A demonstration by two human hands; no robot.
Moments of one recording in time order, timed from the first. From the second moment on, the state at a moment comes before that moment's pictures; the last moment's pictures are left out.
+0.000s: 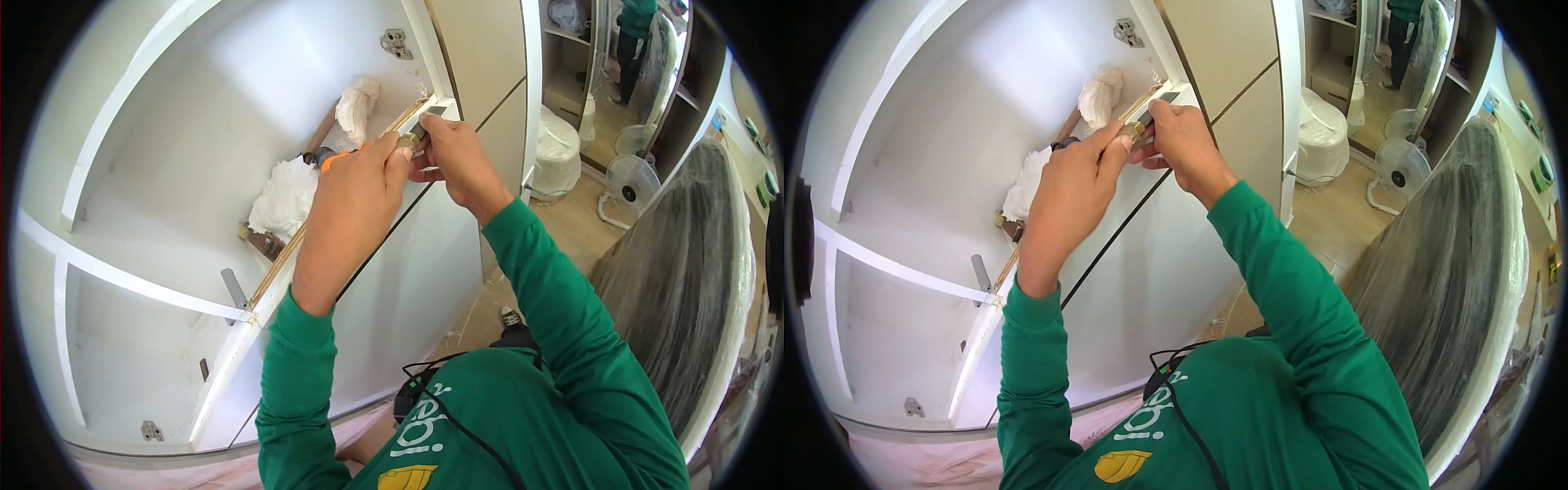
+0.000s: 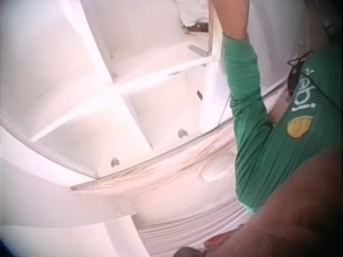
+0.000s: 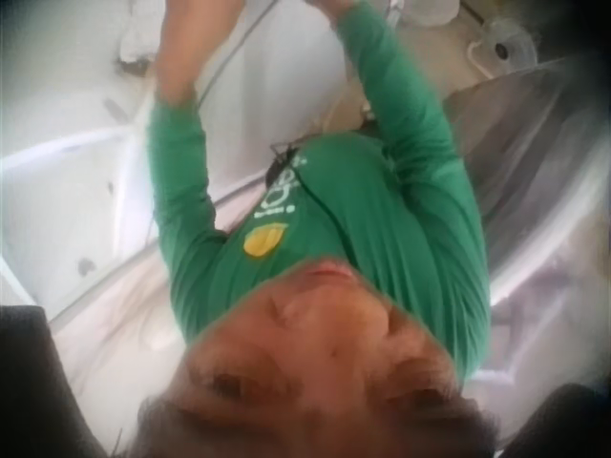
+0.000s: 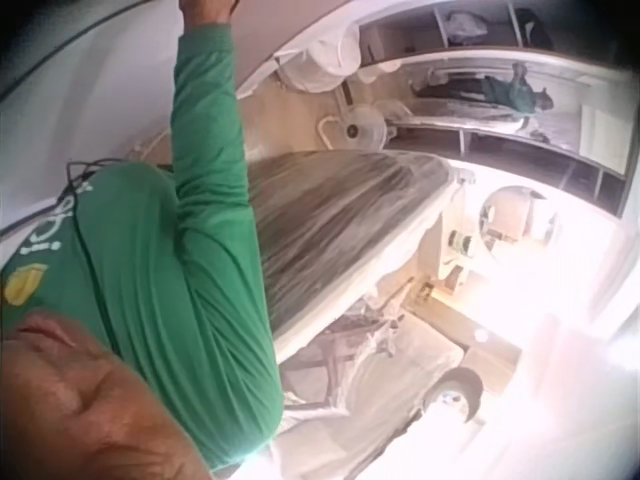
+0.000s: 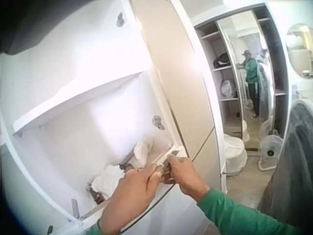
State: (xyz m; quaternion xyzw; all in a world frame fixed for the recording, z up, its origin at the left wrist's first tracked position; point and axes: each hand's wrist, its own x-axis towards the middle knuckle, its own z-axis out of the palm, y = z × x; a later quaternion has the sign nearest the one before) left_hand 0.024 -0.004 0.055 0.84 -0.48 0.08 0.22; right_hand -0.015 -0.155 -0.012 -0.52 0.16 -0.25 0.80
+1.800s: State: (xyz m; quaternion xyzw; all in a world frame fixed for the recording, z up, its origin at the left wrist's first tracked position) left_hand 0.014 0.007 0.056 0.83 -0.49 0.04 0.28; right_hand -0.021 -0.161 -0.013 -0.57 0.13 -0.25 0.78
